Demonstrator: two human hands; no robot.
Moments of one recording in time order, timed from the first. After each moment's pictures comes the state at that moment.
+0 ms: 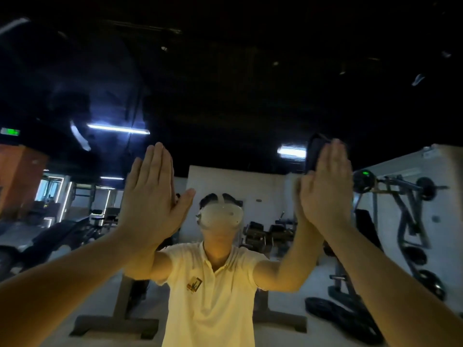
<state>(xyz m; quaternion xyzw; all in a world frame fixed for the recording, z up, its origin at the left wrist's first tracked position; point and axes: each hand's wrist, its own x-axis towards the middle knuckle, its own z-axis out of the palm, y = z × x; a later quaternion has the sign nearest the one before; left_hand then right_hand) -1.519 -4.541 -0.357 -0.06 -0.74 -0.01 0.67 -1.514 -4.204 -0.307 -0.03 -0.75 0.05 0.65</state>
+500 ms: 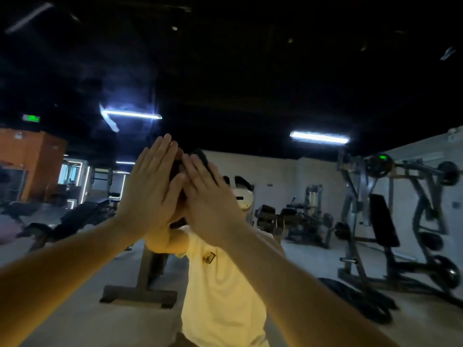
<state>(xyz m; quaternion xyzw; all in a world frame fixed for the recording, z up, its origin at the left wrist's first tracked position) -1.500 -4.585 -0.384 -0.17 -0.73 -0.07 0.66 -1.506 -4.412 -0.385 0.27 -0.74 -0.21 0.58</state>
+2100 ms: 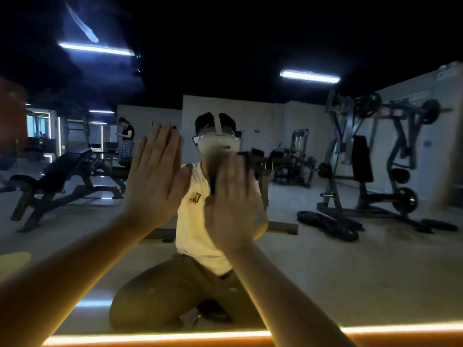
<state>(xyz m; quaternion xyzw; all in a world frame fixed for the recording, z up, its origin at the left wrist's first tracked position) -1.501 -4.582 -0.505 -0.22 -0.74 -0.08 0.63 -1.502 -4.405 -0.549 0.13 -0.79 0.04 0.60</state>
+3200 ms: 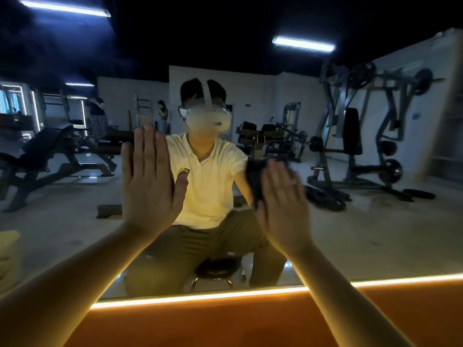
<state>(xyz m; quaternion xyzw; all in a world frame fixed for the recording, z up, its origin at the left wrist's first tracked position) -1.517 -4.572 -0.581 -0.12 -0.75 -0.03 0.65 -1.492 -4.285 -0.621 0.14 -0.81 -0.07 0.57</state>
